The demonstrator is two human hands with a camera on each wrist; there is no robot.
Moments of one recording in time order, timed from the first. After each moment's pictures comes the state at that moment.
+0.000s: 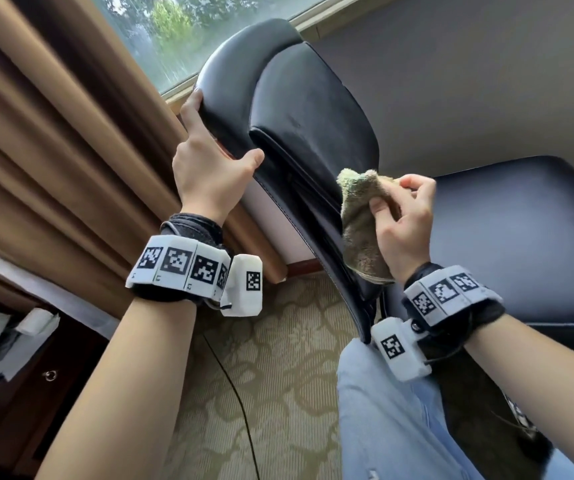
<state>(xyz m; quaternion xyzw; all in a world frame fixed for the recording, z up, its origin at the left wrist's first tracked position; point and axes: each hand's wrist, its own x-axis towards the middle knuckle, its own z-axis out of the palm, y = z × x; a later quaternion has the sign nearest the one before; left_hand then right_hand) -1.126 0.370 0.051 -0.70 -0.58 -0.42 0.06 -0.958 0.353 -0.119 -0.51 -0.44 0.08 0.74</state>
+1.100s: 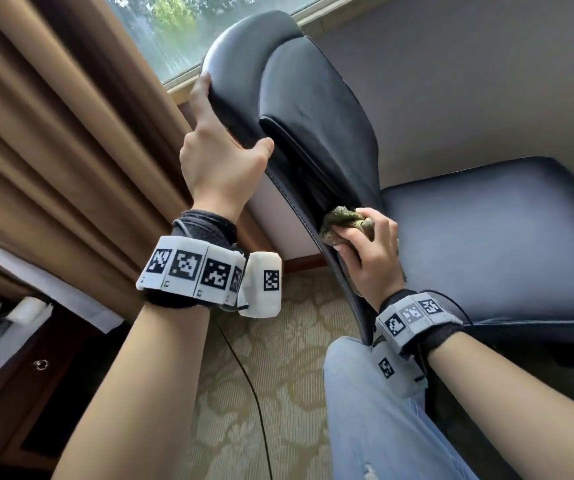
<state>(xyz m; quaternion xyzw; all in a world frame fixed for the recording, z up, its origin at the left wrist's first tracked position) -1.116 0.343 0.045 -0.67 -0.60 -0.44 0.06 -0.994 0.348 -0.178 -0.50 -0.60 -0.08 0.62</state>
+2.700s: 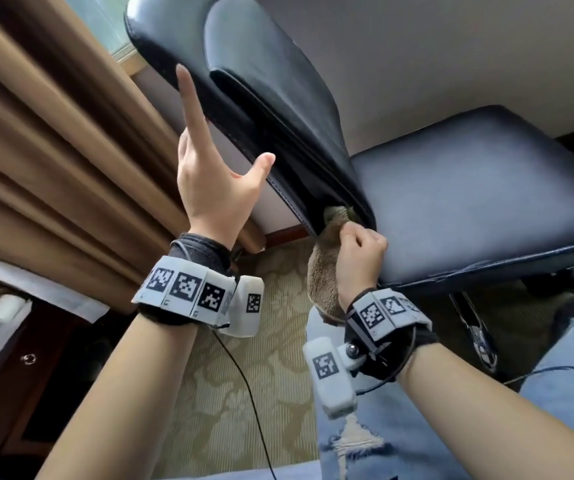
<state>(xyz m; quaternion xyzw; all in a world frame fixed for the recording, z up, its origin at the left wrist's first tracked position) -1.107 0.325 -0.030 -0.77 -0.45 -0.45 0.09 -1.012 0.290 -0.176 -0.57 -0.18 0.36 0.72</state>
